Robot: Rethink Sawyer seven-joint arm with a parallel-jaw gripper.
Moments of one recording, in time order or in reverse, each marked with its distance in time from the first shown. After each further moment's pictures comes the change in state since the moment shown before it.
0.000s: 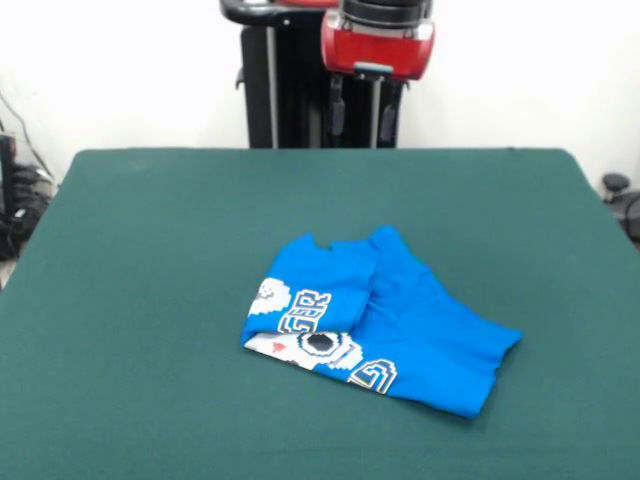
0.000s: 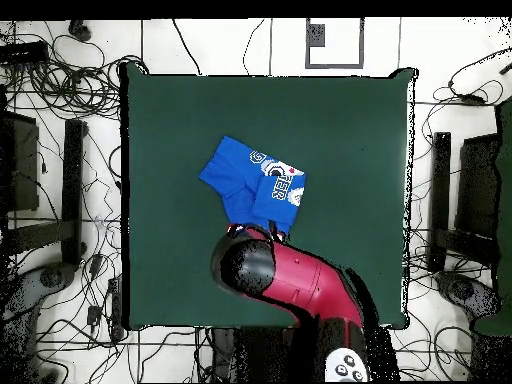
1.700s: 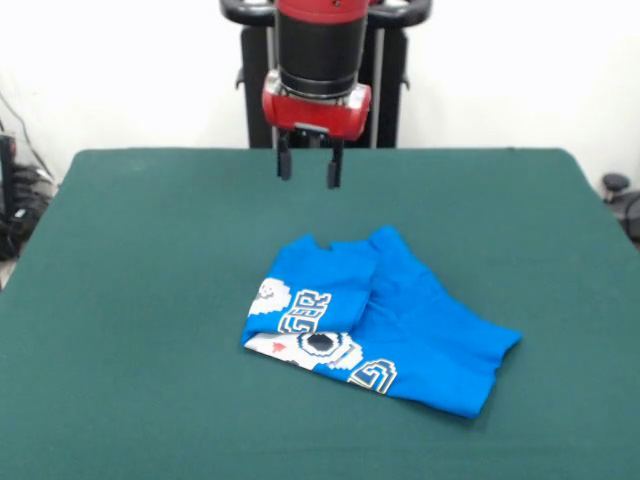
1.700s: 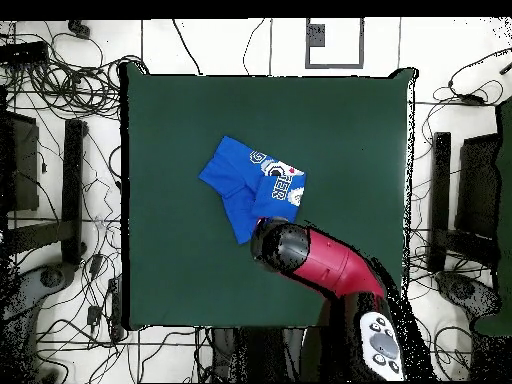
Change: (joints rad) arm -0.115 0.157 0.023 -0.077 0.000 -0.002 0.000
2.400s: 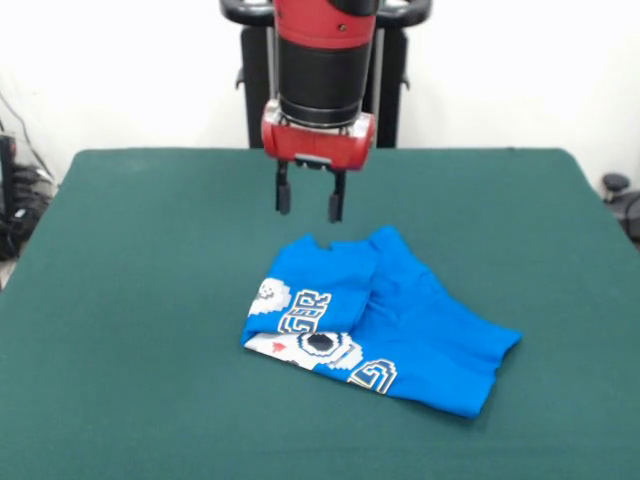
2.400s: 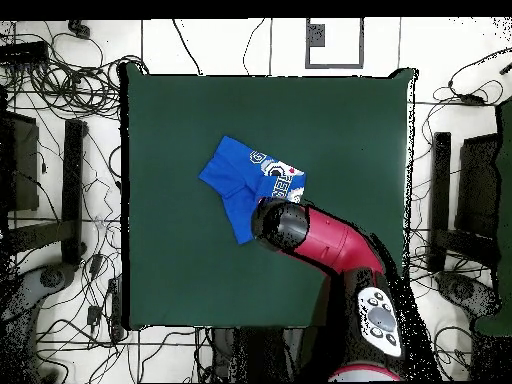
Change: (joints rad) arm 0.002 0.057 0.018 -0.114 0.000 0.000 0.000
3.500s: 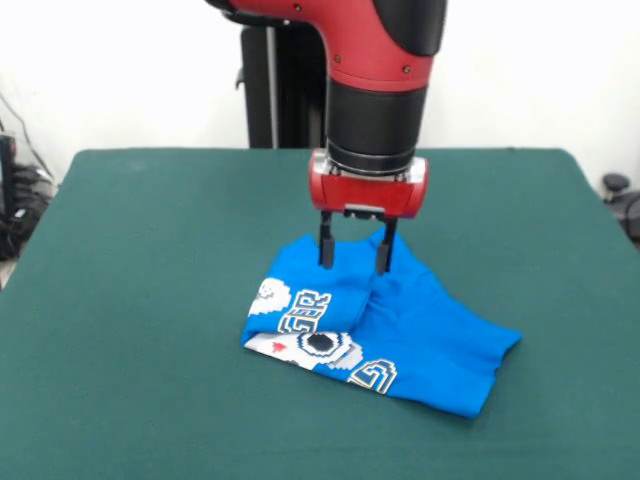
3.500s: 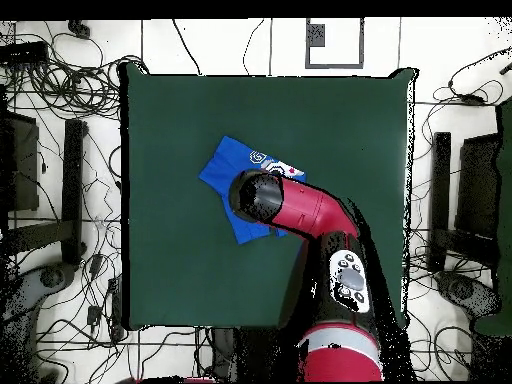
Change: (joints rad) arm 0.059 0.086 0.033 -0.159 0.000 0.000 0.000
